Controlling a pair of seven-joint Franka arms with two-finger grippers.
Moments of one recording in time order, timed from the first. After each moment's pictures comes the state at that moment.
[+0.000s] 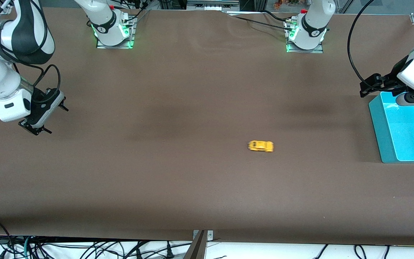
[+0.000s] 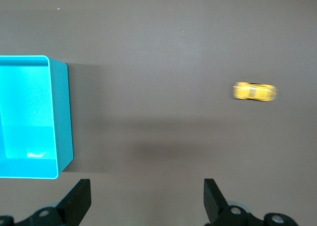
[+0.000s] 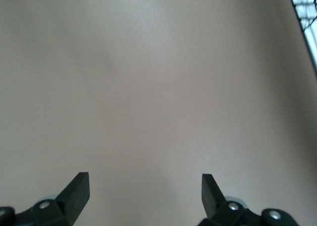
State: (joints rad) left arm -0.01 0.02 -0.02 -1.63 0.04 1.58 -0.08; right arm -0.11 0.06 0.13 -1.94 0.00 2.06 -1.07
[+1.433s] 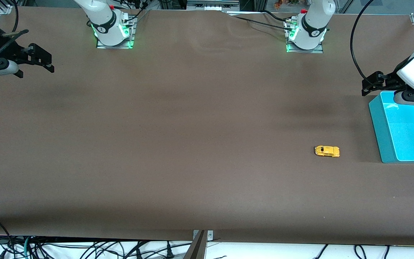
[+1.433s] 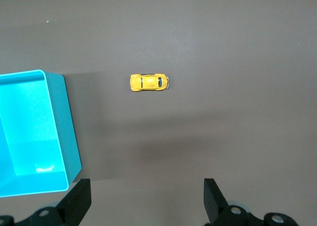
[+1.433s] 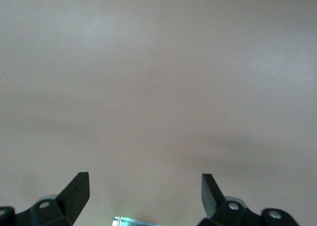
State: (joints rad) left arm 0.00 0.02 -0.02 -1.63 0.04 1.59 0.09; right arm -0.06 -0.13 0.09 -1.75 0.04 1.58 -0.16
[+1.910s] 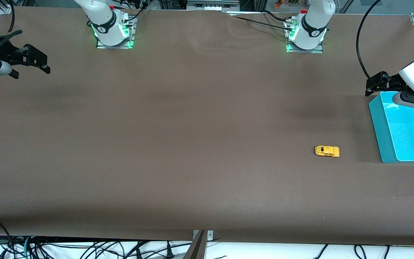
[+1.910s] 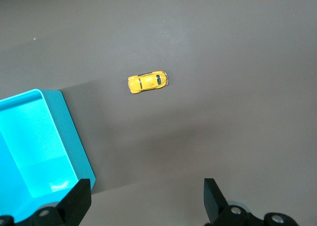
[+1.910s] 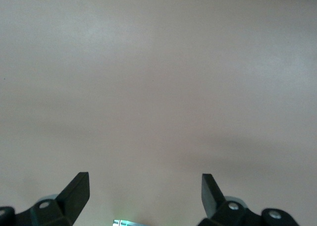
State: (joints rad) left arm 0.03 0.05 -0.02 -1.62 0.04 1.59 0.30; right arm -0.06 -0.11 0.08 -1.72 0.04 1.58 -0.16
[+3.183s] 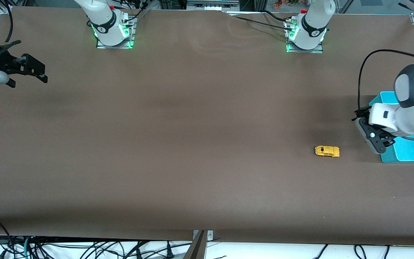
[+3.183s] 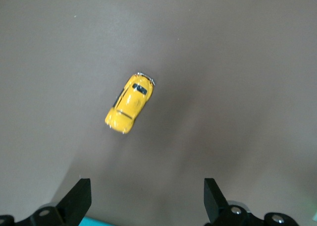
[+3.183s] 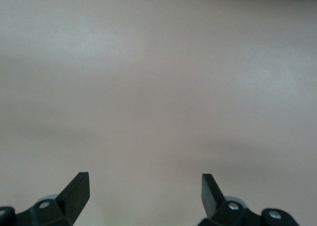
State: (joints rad) left arm 0.10 0.34 -0.03 -1.74 0.04 1.93 1.15; right arm -0.06 -0.06 0.08 -1.68 0.01 1.63 -0.16
